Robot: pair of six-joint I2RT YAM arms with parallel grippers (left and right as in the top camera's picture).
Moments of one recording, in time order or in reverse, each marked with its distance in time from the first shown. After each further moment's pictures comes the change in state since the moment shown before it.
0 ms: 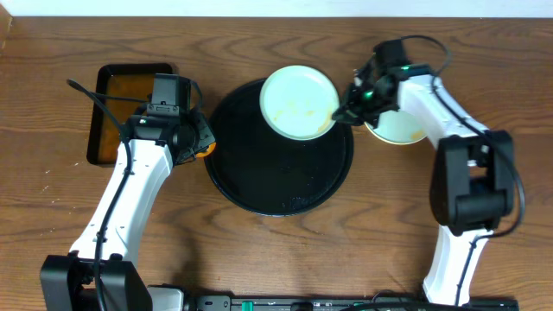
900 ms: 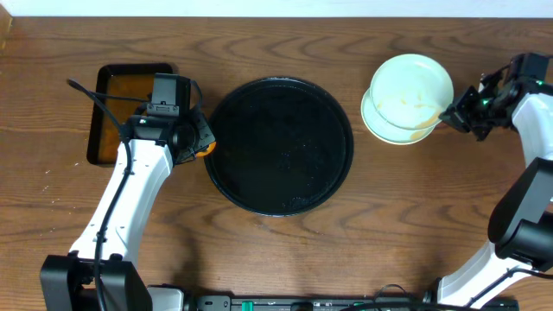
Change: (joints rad) left arm 0.000 0.000 0.000 0.008 0.000 0.000; right arm -0.473 -0.166 -0.123 -0.043 0.137 -0.133
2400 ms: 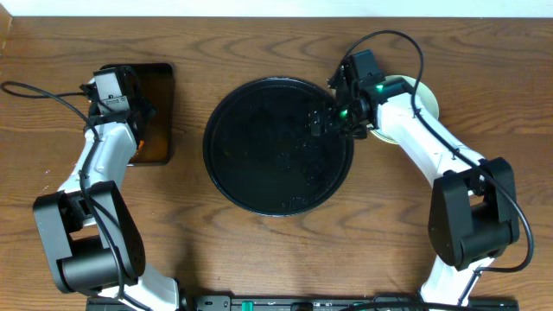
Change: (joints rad) left arm 0.313 0.261 -0.008 0.505 -0.228 0.053; right arm 0.691 0.000 -0.011 0.089 0.114 -0.027
